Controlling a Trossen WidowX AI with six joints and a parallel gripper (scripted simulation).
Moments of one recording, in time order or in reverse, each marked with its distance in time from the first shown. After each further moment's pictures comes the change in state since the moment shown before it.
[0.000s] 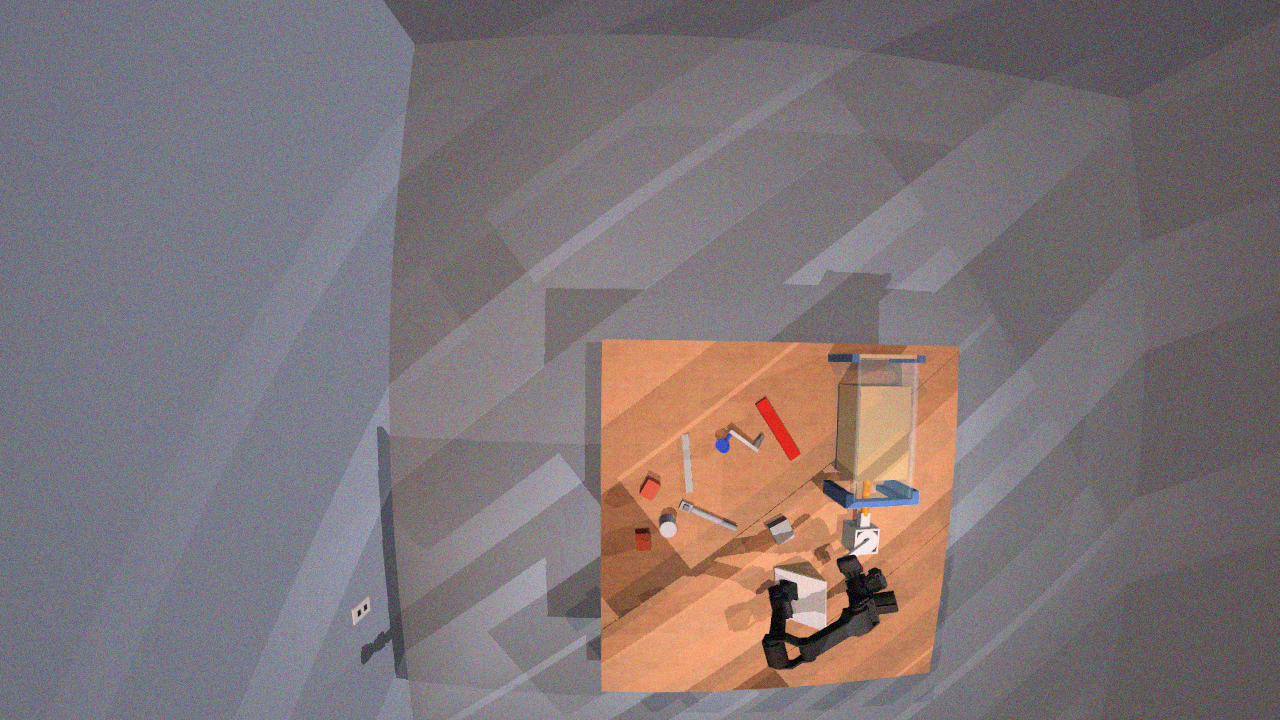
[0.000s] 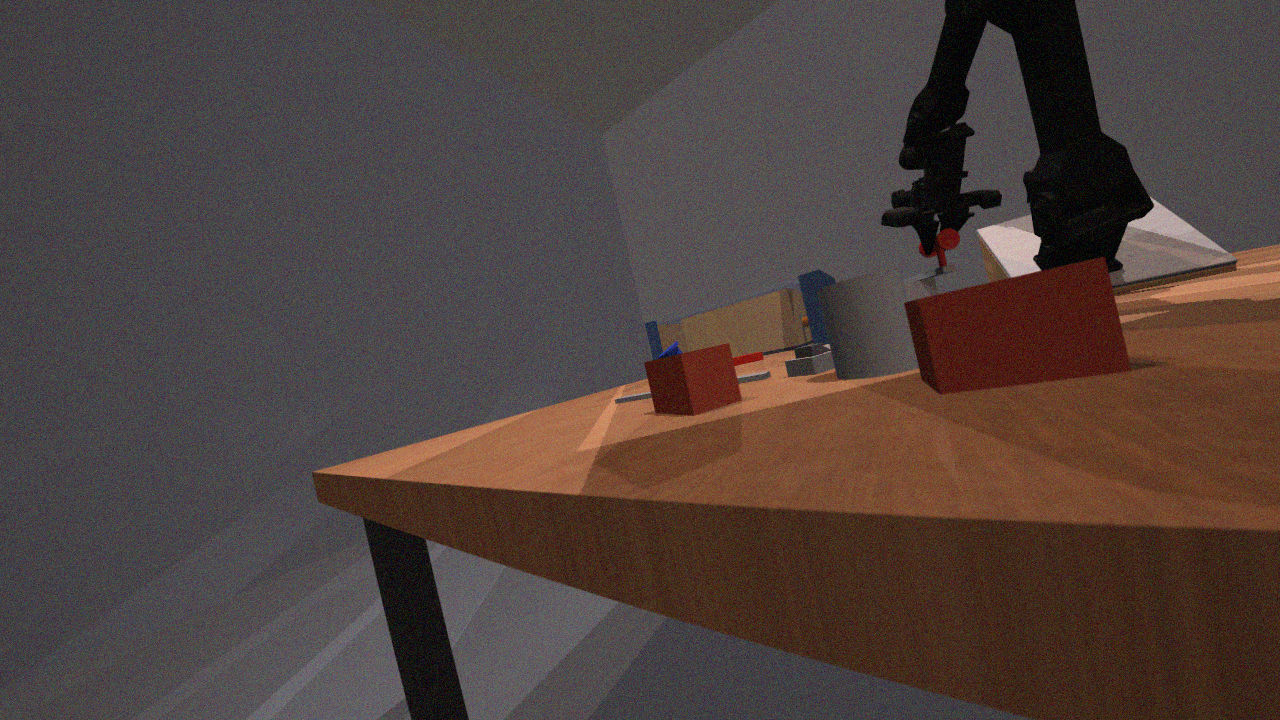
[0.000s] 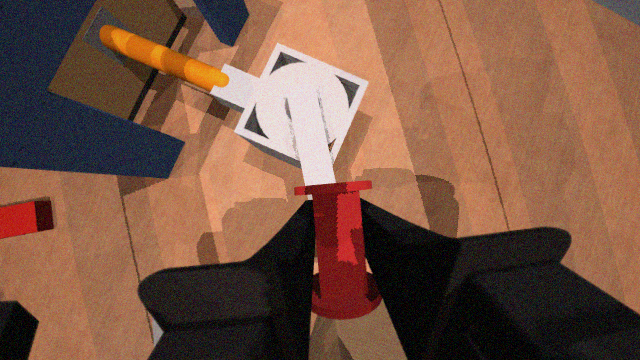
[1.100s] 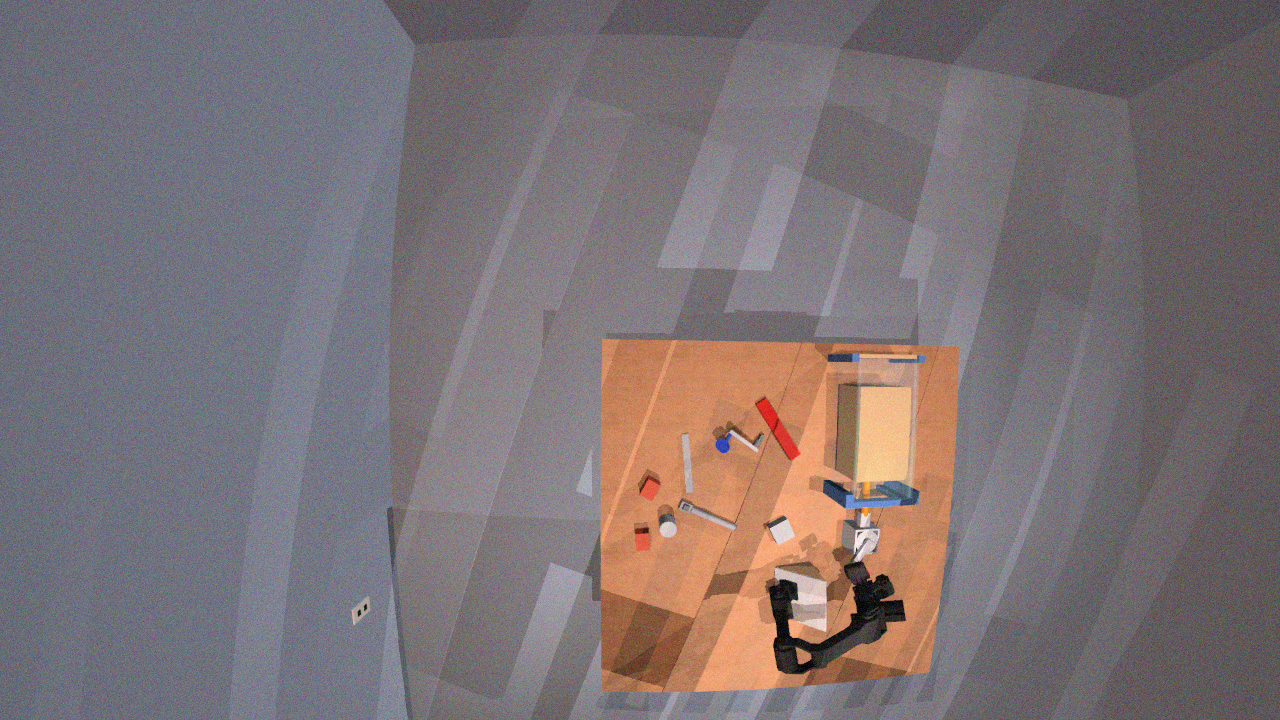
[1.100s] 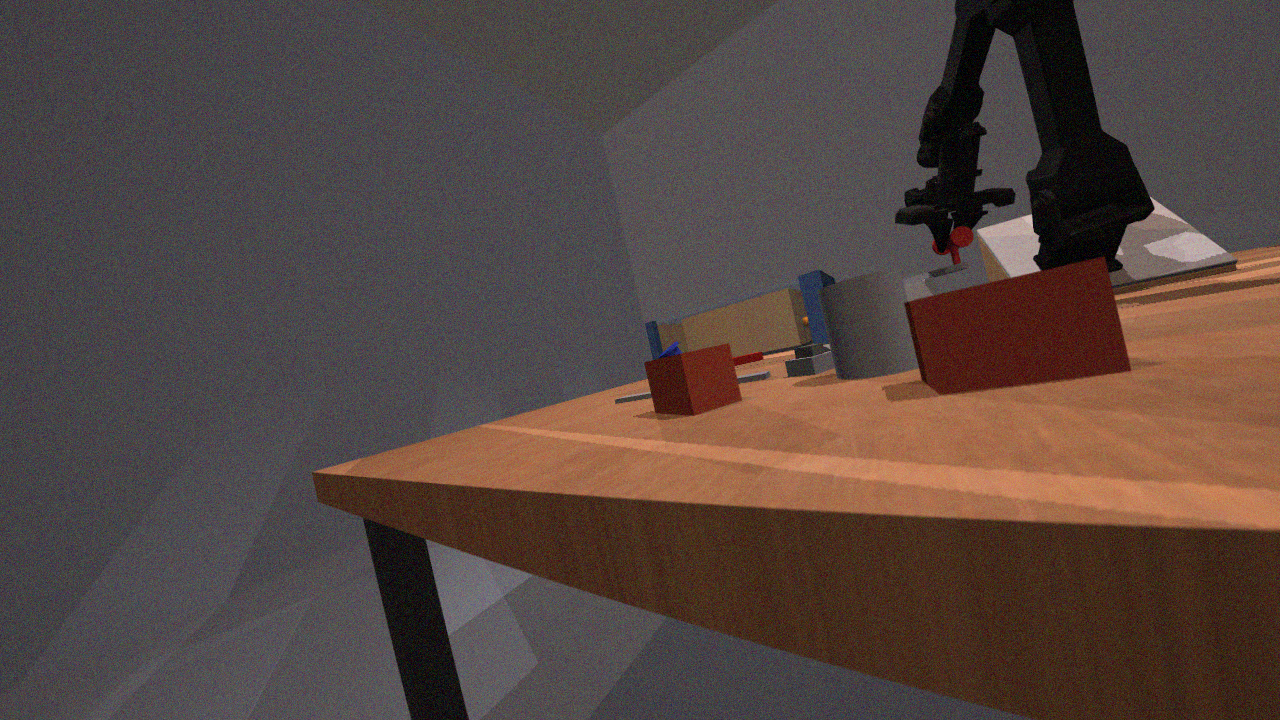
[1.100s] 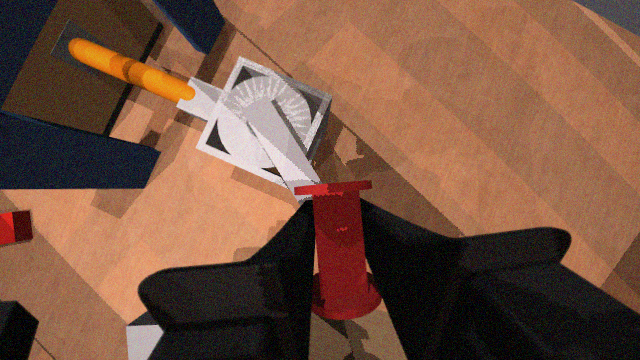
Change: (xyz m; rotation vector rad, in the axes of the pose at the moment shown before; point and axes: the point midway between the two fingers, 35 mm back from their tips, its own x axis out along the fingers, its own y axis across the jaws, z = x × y) arm 0.005 -0.034 0.011 0.004 0.008 -0.002
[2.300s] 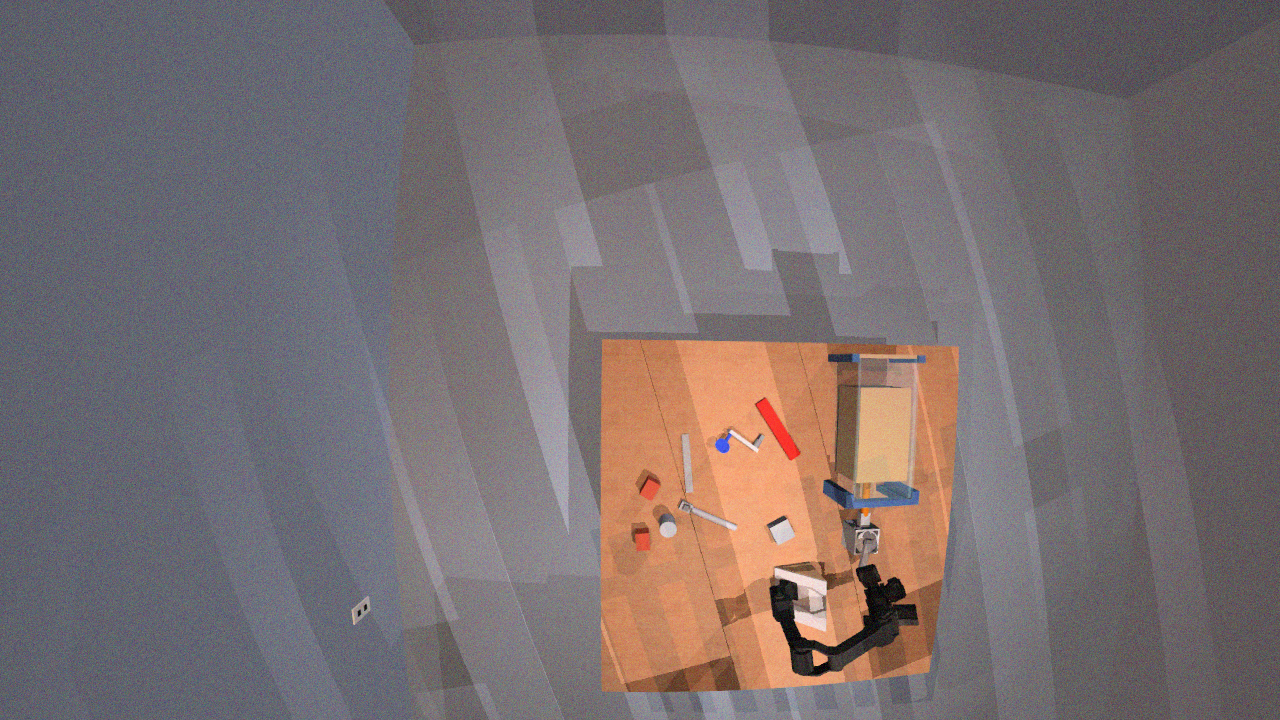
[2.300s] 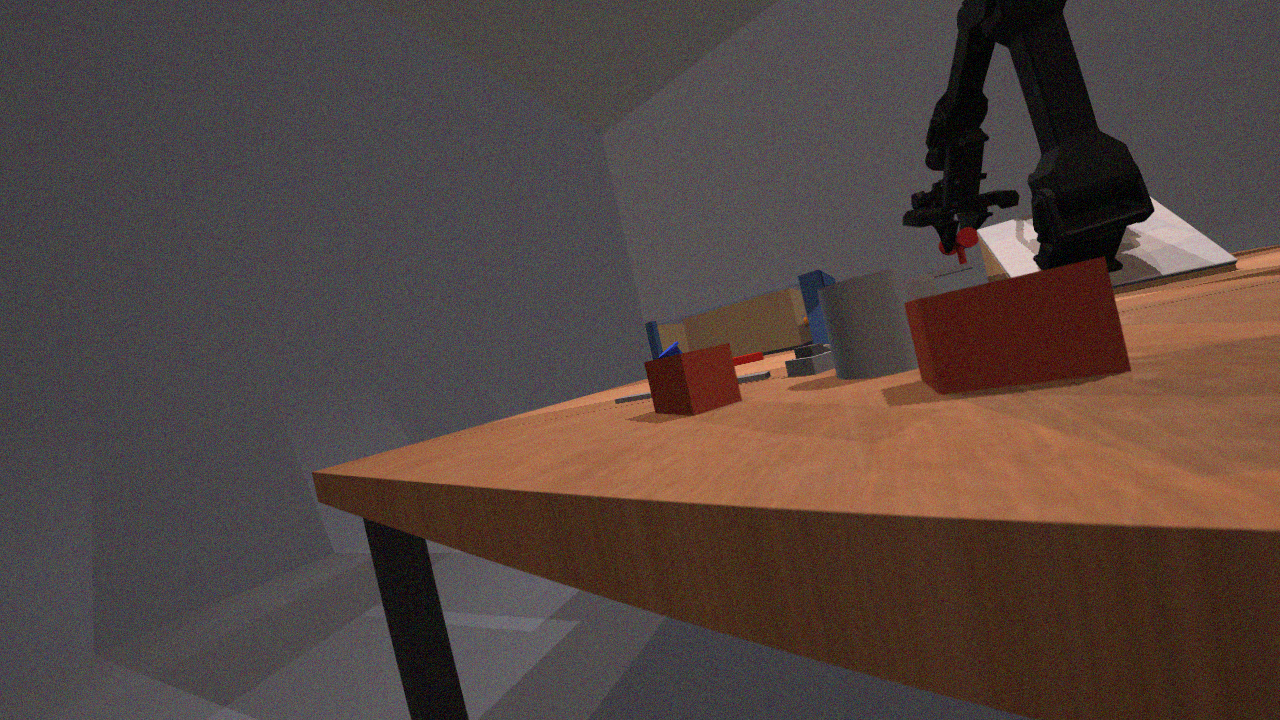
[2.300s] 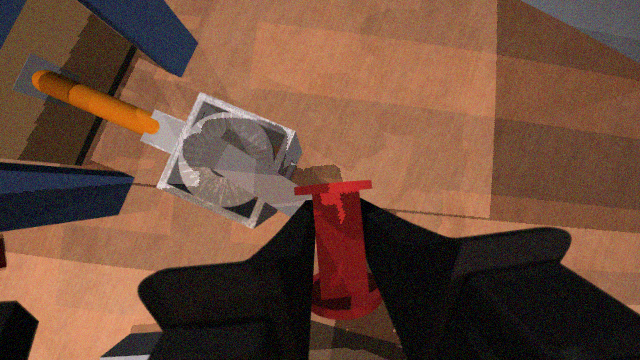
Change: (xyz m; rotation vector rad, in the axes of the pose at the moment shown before) arm 0.011 -0.033 0.027 0.008 0.000 -0.019
